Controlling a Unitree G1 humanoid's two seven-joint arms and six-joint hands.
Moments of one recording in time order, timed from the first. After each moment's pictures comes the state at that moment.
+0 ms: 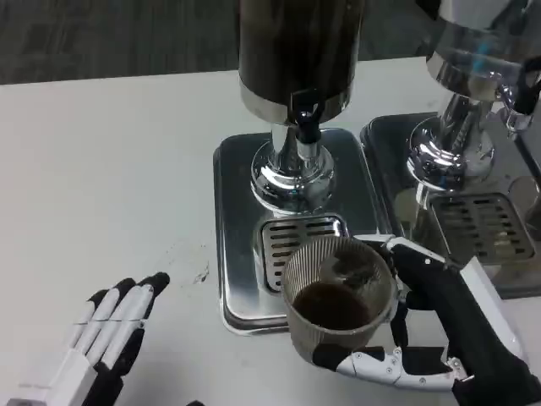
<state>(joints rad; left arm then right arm) 0.57 0.56 -0.01 0.05 0.75 -0.70 0.47 0.42 -0.19 0.14 -0.25 -0.28 -0.40 0.06</state>
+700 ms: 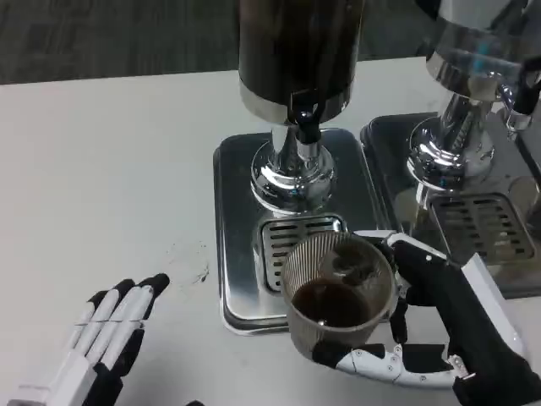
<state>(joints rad) 0.57 0.56 -0.01 0.05 0.75 -0.70 0.47 0.42 -0.18 0.14 -0.27 -0.28 -0.40 0.06</state>
